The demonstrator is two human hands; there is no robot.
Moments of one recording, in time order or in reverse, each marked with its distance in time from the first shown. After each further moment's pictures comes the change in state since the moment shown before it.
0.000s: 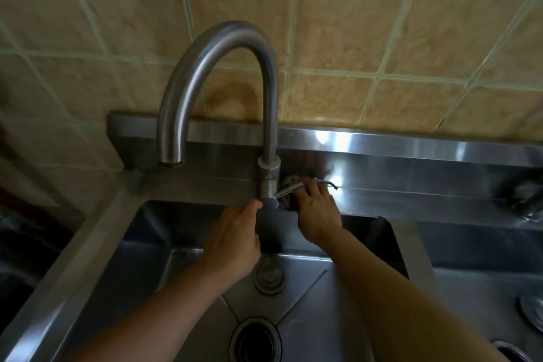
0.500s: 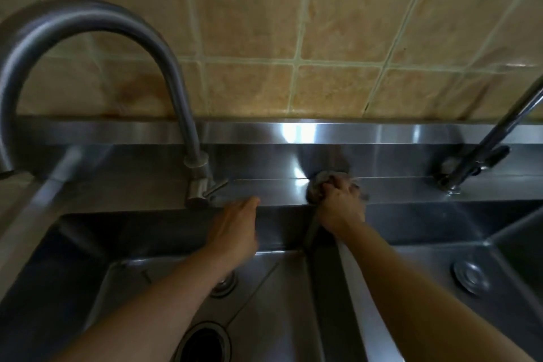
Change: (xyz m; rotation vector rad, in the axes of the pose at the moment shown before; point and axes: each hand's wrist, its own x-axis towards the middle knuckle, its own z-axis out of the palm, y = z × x) left_hand 0.037 0.080 0.063 0.101 -0.183 0.094; right_hand -0.046 0.125 -0.048 0.034 -0.027 0.411
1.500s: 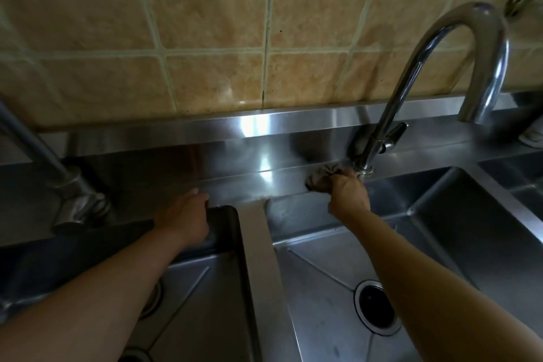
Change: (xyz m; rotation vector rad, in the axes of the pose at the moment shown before) left_hand 0.079 0.076 0.038 0.165 -0.197 -0.048; right_hand 0.013 0.176 -0.054 -0.055 0.113 0.206
